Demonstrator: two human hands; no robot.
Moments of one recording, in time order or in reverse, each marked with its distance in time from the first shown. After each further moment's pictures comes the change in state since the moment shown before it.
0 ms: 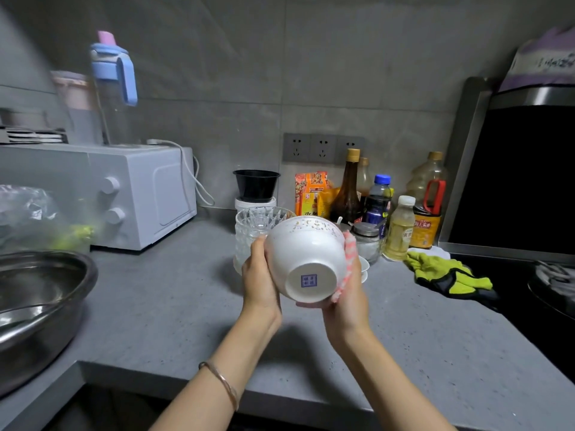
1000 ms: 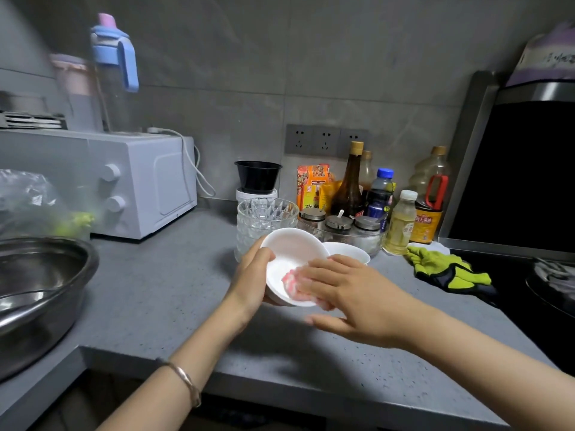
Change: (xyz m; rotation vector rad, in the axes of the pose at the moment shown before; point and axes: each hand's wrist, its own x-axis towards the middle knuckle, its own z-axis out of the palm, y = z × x) left_hand 0.004 0.009 -0.033 0.453 -0.206 0.037; right_hand 0.008 -0.039 -0.049 -1.884 -0.893 -0.862
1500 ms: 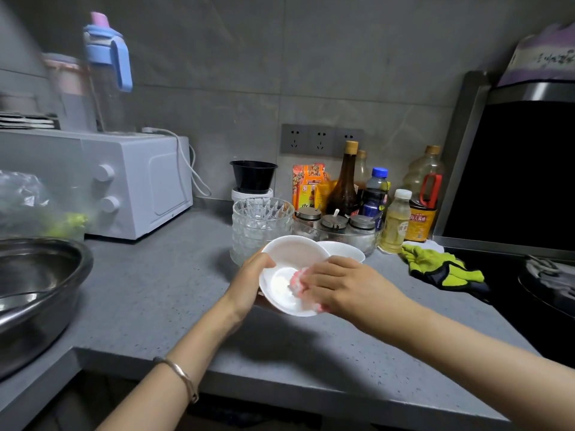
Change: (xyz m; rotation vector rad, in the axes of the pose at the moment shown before) left_hand -0.009 0.001 -0.001 -0.003 -0.184 -0.087; right_hand 0.001 0.013 0.020 -0.194 0.080 -0.121
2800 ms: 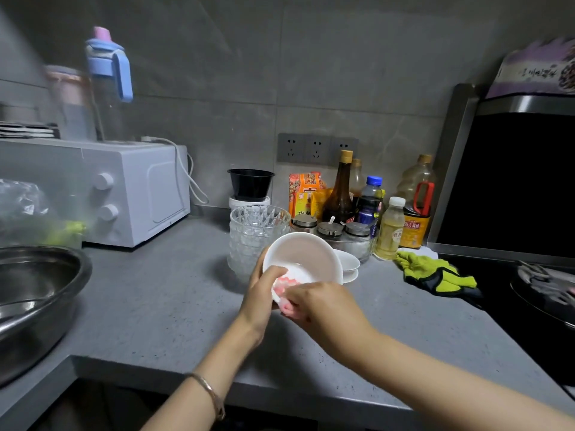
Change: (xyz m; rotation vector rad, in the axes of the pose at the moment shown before) left_hand 0.009 -0.025 0.021 -0.219 0.104 0.134; right_hand 0.026 -0.043 -0.013 0.361 0.167 0.395
